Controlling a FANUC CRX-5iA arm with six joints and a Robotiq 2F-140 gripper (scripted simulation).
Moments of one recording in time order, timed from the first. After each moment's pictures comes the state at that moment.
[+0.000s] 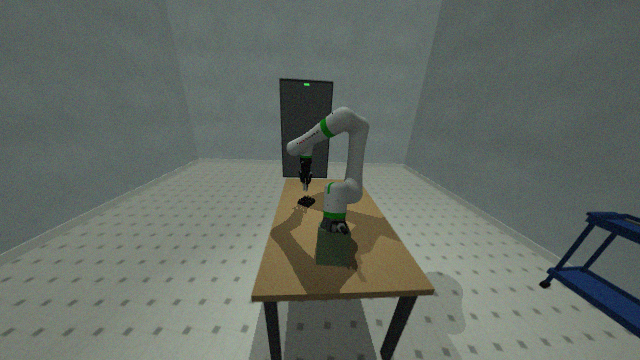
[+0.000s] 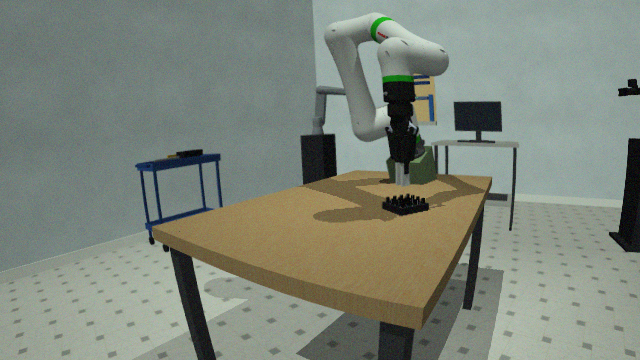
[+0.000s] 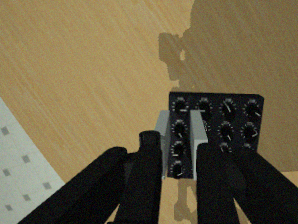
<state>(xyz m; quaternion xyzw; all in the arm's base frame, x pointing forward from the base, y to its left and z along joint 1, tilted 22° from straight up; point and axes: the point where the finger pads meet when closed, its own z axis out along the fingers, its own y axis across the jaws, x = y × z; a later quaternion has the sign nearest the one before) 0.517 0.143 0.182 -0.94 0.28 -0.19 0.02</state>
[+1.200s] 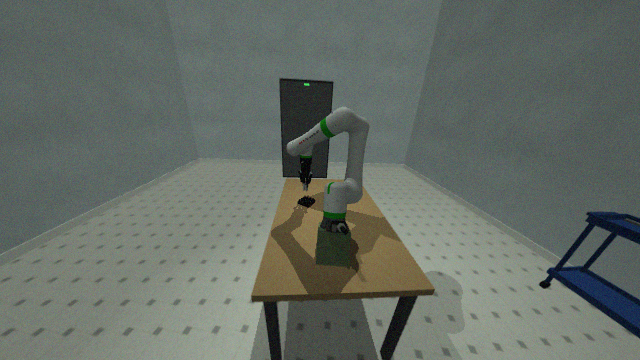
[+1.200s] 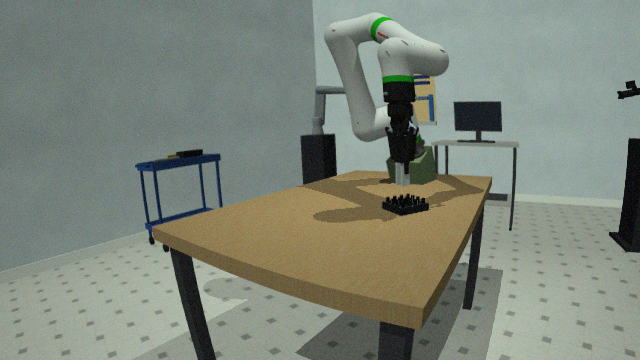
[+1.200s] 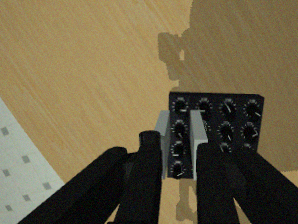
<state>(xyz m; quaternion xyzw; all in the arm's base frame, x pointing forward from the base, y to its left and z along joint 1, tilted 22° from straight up) 0.517 0.143 0.182 -0.94 0.28 -0.19 0.02</state>
